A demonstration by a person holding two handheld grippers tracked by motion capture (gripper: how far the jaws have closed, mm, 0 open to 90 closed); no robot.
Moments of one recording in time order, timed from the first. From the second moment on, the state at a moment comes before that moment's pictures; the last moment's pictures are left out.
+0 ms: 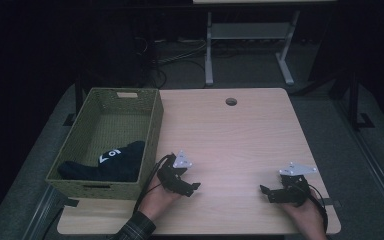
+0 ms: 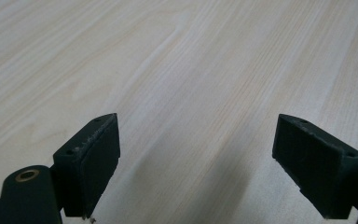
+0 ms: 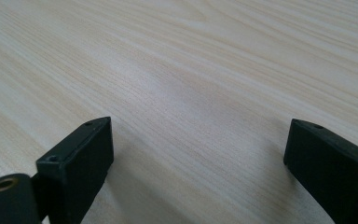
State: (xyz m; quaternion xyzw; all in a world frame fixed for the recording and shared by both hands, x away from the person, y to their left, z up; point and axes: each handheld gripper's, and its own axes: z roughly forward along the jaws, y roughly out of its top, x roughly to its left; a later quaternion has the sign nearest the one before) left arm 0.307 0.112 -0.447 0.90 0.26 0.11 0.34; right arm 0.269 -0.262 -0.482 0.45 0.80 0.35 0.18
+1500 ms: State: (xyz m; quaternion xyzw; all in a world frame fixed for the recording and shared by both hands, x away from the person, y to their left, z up) left arm 0.315 0.109 -0.394 0.90 0.22 0.08 0.36; right arm 0.269 -0.262 -0.482 0.45 0.80 0.35 0.18
